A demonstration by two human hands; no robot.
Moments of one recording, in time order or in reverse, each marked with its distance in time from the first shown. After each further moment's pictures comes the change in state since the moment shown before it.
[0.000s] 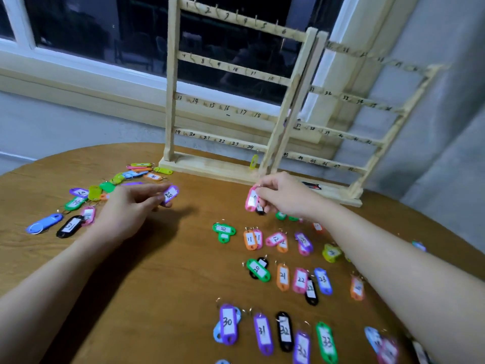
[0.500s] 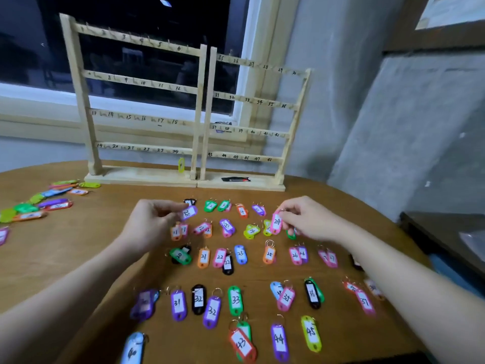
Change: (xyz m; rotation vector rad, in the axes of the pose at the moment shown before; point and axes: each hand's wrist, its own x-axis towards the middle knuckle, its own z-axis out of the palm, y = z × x) left_hand -0.052 0.096 0.143 -0.069 -0.218 0.038; right_hand -0.182 0.113 -0.089 -0.092 0.161 0.178
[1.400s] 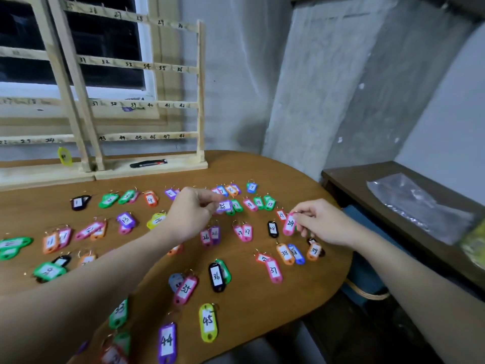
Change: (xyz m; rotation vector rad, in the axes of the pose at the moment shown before) left_hand 0.012 0.085 0.246 0.176 -0.320 0.197; right_hand -0.119 0.175 -0.069 0.107 0.162 0.282
